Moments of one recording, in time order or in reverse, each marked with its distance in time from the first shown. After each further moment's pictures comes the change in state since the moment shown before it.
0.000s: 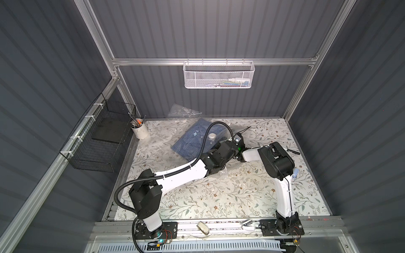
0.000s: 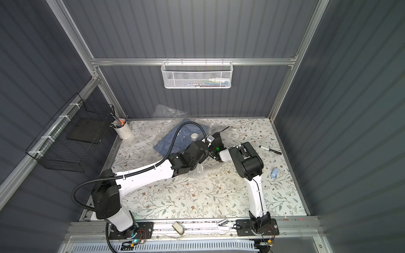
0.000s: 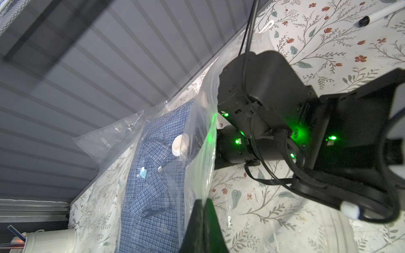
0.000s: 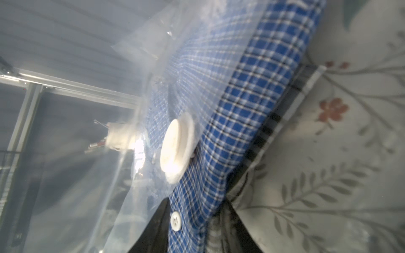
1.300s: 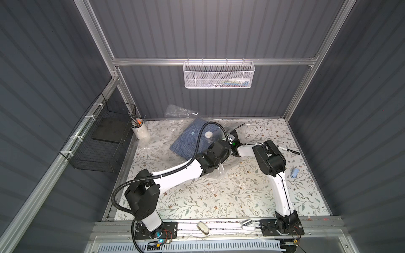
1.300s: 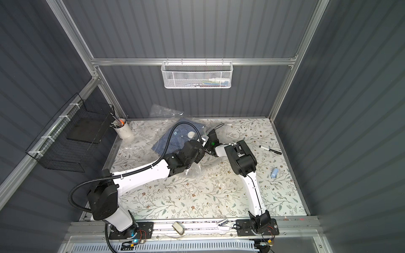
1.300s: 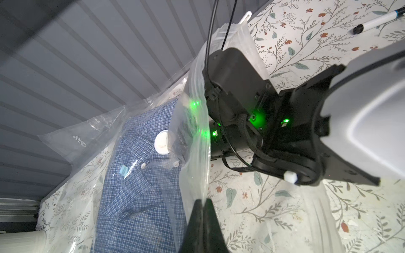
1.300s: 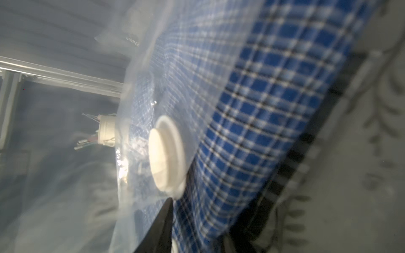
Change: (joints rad) left arm 0.060 -0.038 -0.094 0.077 0.108 -0.046; right arm 0.014 0.153 0.242 -0.156 -0.070 -0.014
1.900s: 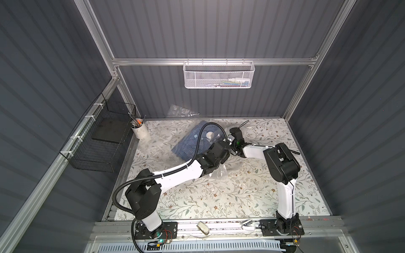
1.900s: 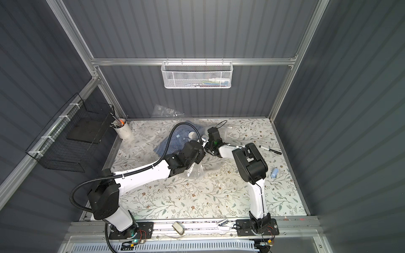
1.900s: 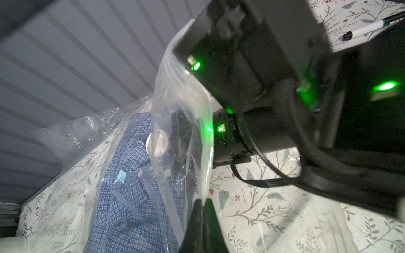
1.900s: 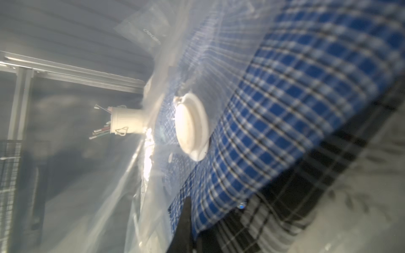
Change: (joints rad) left arm 0.020 0.008 -0.029 0.043 0.036 -0.029; right arm 0.001 -0.300 -0.216 -0.140 0.025 0.004
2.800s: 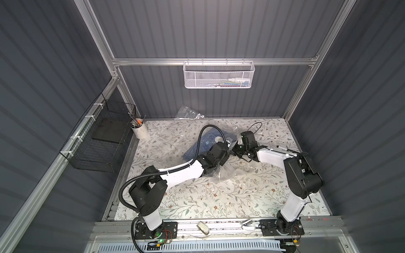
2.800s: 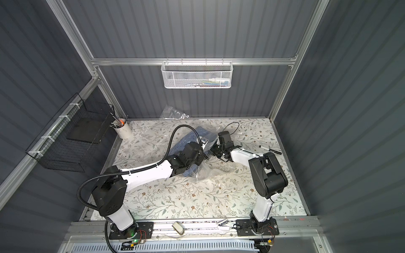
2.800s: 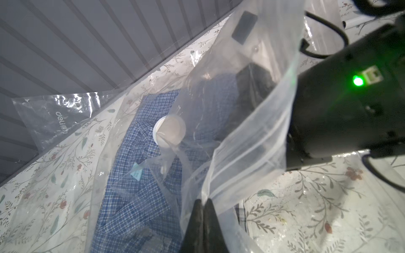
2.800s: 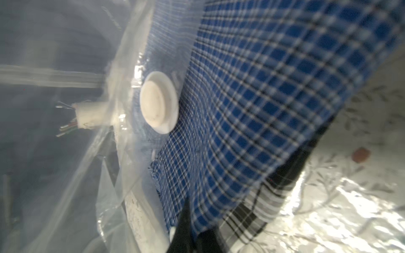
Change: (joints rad) left arm 0.029 0.053 -0.048 0.061 0.094 -0.045; right arm -0.071 -0.264 -0.214 -0.311 0.026 -0.050
